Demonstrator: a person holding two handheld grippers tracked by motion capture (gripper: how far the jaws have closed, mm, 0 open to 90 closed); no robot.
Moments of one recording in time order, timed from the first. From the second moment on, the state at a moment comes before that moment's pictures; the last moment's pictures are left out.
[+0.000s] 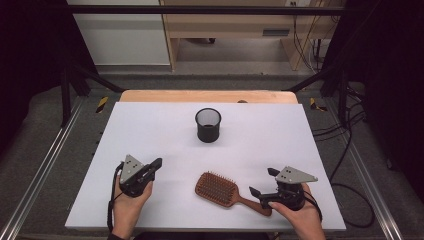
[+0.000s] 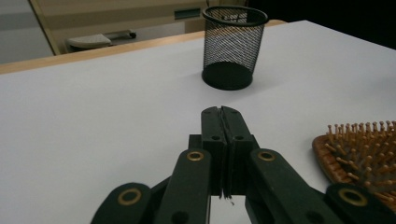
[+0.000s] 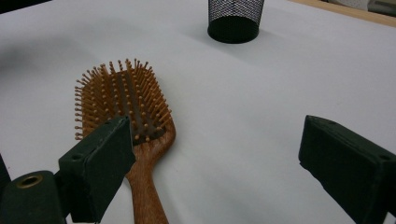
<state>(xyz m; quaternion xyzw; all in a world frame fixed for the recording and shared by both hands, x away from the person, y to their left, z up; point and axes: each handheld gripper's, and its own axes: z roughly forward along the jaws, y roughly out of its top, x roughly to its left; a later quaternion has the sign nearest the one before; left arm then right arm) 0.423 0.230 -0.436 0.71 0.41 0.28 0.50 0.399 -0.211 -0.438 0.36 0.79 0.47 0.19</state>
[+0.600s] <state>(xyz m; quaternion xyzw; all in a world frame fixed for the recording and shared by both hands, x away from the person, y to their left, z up) 0.409 0.273 -0.426 0.65 0.43 0.33 0.52 0.400 -0.209 -0.439 0.35 0.79 0.46 0.19</state>
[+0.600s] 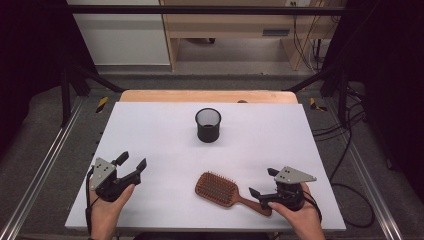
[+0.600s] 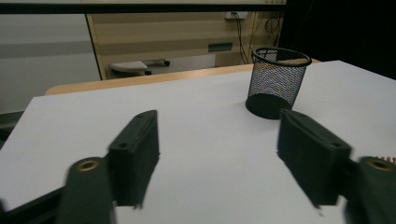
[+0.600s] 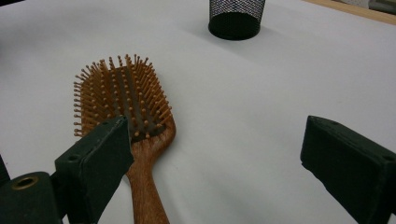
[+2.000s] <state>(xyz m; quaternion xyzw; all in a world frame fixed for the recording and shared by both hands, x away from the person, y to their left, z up) 0.407 0.280 -0.434 0.66 0.41 0.35 0.53 0.410 -0.160 -0.441 0.29 0.88 0.36 0.12</state>
